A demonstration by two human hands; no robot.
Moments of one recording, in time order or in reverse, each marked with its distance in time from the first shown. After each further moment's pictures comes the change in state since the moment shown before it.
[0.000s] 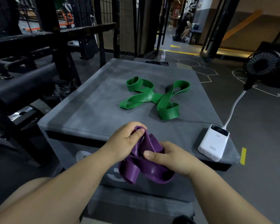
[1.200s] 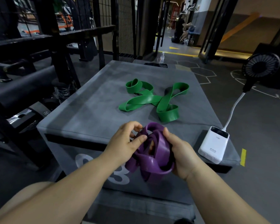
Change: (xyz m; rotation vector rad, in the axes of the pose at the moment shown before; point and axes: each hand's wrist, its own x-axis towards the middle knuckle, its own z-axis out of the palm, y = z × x) left_hand 0.003 -0.009 0.007 0.104 0.105 0.011; right_hand 0.007 -0.007 0.004 0.936 0.290 0.100
